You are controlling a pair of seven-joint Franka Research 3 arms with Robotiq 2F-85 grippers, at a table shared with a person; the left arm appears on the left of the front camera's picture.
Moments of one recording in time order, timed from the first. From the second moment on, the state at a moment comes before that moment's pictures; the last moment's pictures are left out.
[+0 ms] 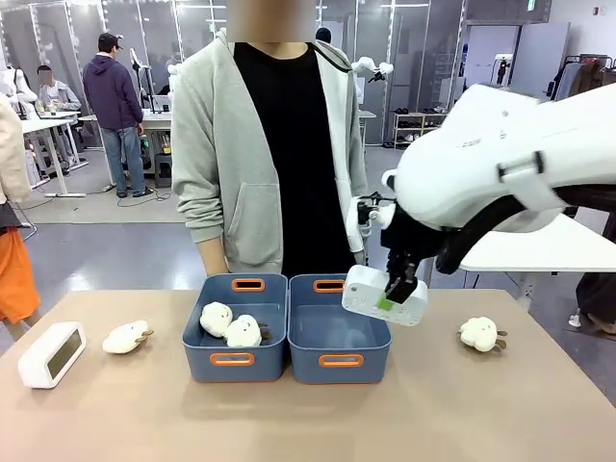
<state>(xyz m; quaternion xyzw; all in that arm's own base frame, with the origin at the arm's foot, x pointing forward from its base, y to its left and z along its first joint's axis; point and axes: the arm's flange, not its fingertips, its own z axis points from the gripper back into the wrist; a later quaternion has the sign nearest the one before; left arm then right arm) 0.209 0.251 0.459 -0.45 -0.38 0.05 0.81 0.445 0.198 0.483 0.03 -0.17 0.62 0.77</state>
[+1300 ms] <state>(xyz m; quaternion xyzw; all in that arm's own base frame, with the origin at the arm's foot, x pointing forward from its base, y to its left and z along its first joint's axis) 0.208 0.252 0.459 -0.45 -0.38 0.05 0.81 0.503 0.278 0.375 0.03 -0.08 0.71 0.70</state>
